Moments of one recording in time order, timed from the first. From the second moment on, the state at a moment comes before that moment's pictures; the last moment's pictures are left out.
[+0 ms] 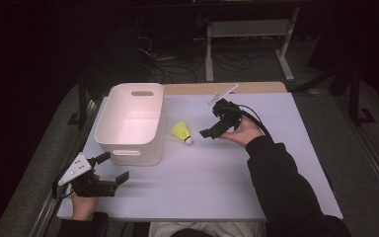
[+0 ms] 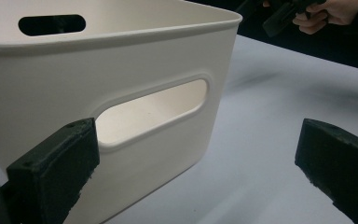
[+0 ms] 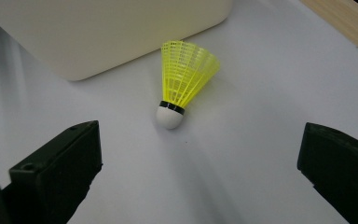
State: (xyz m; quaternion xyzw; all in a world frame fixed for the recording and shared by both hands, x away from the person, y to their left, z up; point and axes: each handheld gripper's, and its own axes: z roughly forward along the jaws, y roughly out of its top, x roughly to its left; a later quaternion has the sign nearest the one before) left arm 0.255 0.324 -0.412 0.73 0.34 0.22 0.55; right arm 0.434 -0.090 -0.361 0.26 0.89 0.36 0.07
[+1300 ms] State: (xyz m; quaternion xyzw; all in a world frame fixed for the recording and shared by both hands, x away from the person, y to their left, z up) left arm 0.254 0.324 -0.412 0.73 0.33 0.22 0.56; right arm 0.446 -0.050 -0.407 0.25 0.91 0.34 0.02
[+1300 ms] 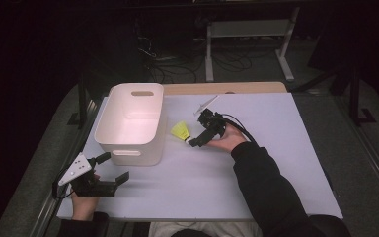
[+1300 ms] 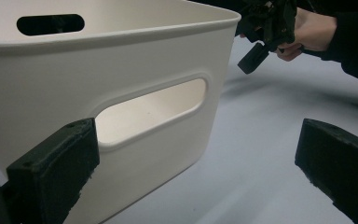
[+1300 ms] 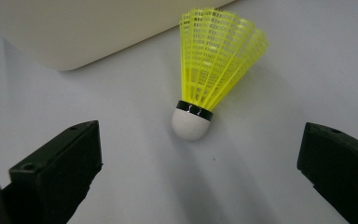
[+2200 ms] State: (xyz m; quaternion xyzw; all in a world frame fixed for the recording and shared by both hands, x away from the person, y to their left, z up) left arm 0.254 0.324 -0.412 0.73 0.33 0.21 0.56; right arm 0.451 -0.027 -0.433 0.26 0.91 0.33 0.01
